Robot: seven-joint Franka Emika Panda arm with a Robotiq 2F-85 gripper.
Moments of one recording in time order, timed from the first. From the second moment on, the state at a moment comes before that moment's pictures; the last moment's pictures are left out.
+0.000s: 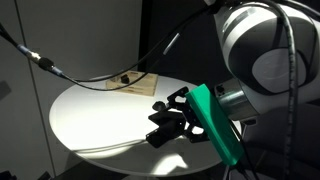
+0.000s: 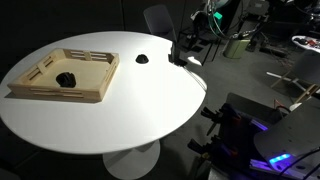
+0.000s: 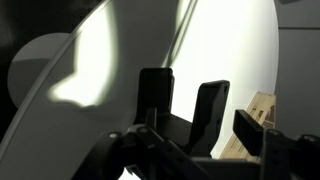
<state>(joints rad) -0.53 0.47 -0.24 -1.70 0.69 1.55 -0.88</state>
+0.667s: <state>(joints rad) -0.53 0.50 -0.24 -1.70 0.83 1.45 -0.92</state>
